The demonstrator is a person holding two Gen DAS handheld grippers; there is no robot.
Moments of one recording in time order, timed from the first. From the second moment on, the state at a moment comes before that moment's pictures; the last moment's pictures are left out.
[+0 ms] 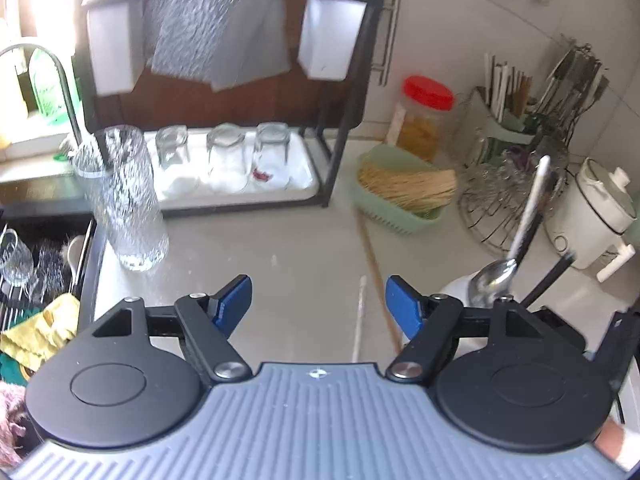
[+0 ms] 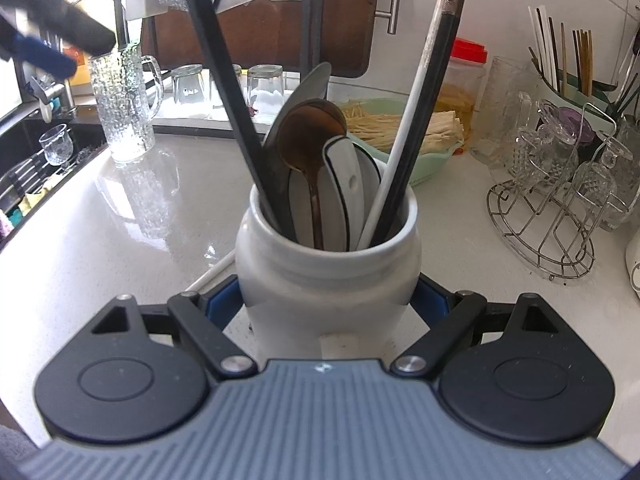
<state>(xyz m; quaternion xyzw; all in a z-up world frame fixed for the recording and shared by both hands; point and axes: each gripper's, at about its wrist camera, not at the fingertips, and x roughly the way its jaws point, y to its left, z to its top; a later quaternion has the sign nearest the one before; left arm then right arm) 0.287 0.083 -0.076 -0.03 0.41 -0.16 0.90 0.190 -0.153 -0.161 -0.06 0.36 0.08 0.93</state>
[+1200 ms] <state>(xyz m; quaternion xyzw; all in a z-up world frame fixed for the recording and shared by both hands) 0.381 0.008 -0.218 0.01 0.53 -0.26 0.81 0.194 -0.143 -0.161 -0.04 0.37 0.05 0.93</state>
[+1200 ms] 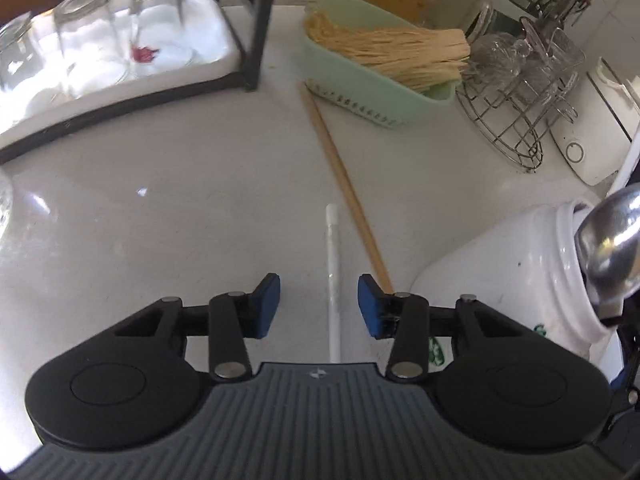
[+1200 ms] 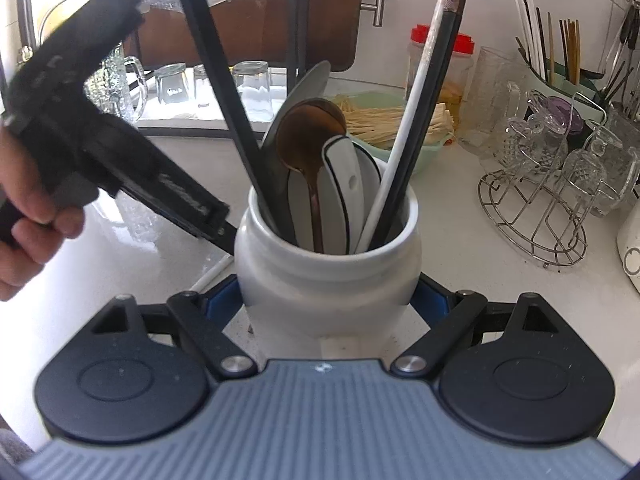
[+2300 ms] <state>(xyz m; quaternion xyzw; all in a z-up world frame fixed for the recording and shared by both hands) 0.378 -0.016 -0.201 0.08 0.49 -0.23 0.84 0.192 -0.145 -0.160 -0.04 0.38 0.05 0.92</state>
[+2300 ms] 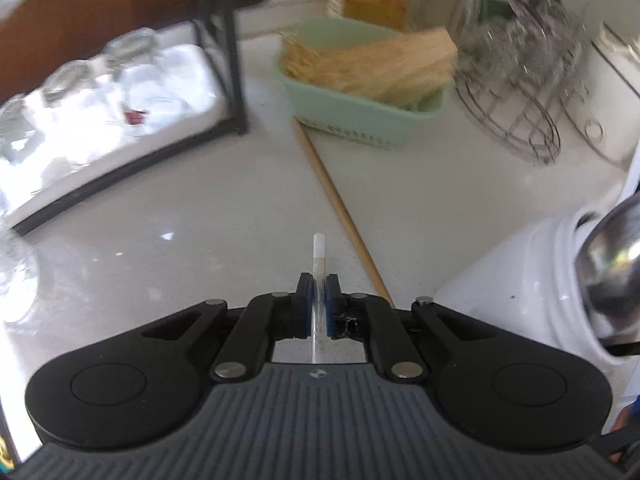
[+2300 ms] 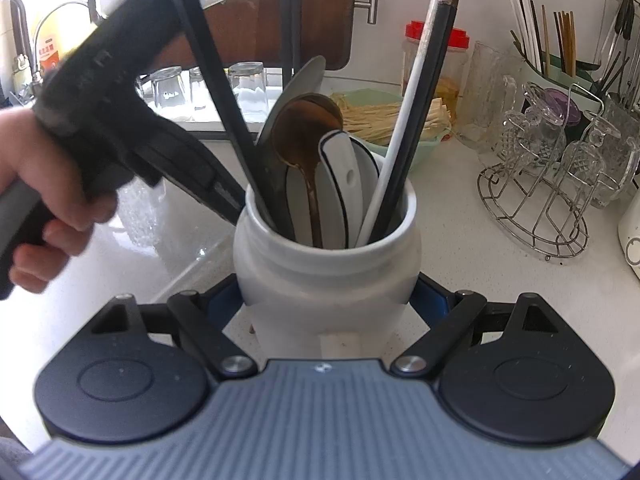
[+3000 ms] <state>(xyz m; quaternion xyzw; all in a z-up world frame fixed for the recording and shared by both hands) 0.293 0.048 -0.086 -0.07 0.39 -0.16 0.90 0.197 -0.149 -0.162 -0.07 0.39 0.10 0.91</state>
